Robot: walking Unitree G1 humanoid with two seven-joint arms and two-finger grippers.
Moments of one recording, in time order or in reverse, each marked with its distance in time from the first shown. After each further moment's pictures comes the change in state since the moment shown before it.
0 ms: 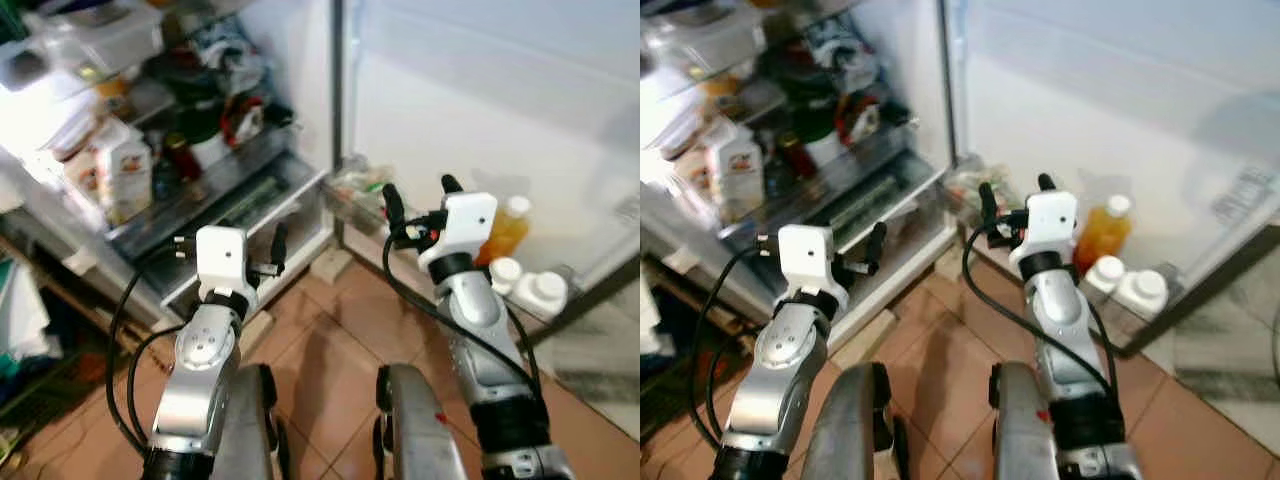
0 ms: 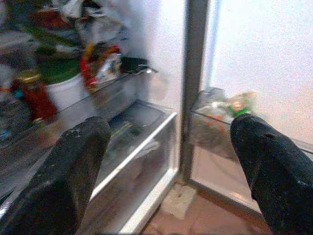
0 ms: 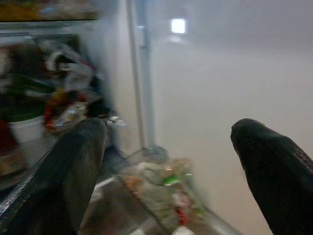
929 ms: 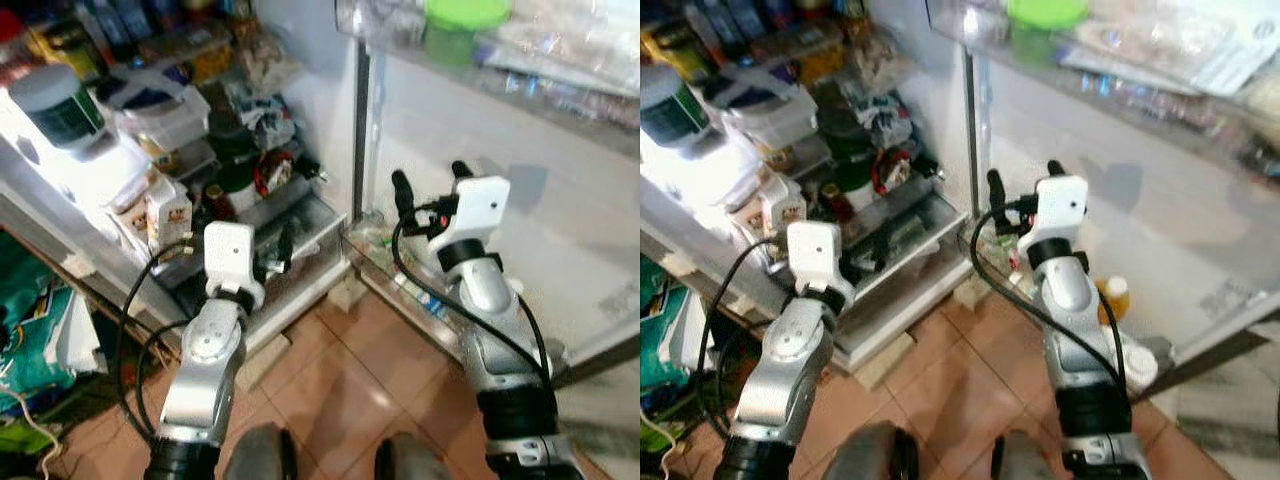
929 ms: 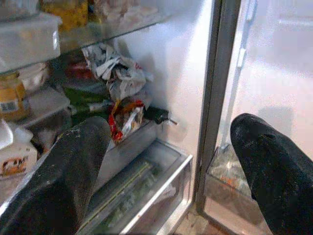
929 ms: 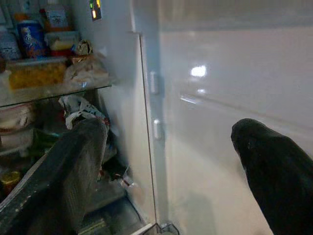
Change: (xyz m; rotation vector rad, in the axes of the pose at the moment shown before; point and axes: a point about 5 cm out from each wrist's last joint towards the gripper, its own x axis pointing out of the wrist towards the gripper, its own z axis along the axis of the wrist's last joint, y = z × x) left arm 0.010 -0.002 0.001 0.007 -0.012 -0.015; right arm 0.009 -0.004 0.011 -0.002 -0.019 0.005
